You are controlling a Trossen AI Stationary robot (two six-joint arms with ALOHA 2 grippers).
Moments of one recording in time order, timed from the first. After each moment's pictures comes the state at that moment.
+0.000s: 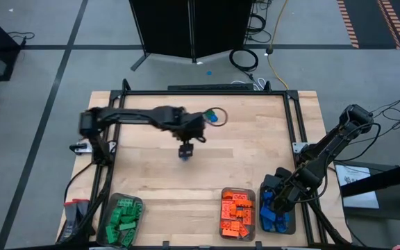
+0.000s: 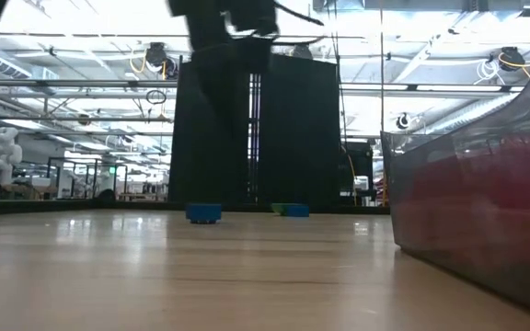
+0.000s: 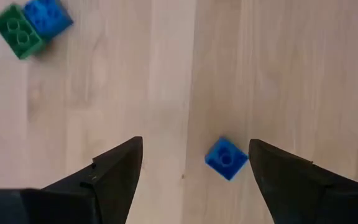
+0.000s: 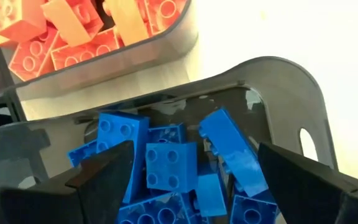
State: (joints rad) left arm 0.13 1.82 1.54 -0.99 -0.01 0.10; right arm 0.82 1.25 0.77 -0.75 0.11 1.22
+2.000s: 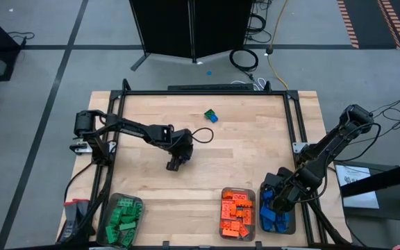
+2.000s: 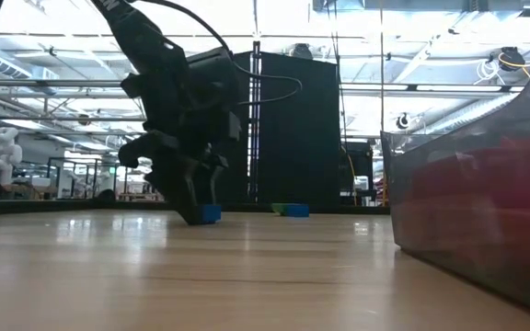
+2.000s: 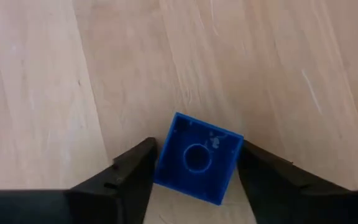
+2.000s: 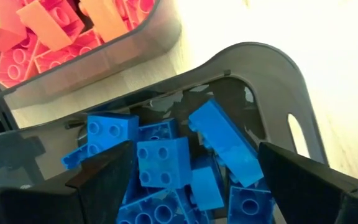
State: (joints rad) left arm 0.12 1.77 0.92 -0.32 0.17 0.35; right arm 0.82 1.25 0.77 -0.78 0.10 1.30
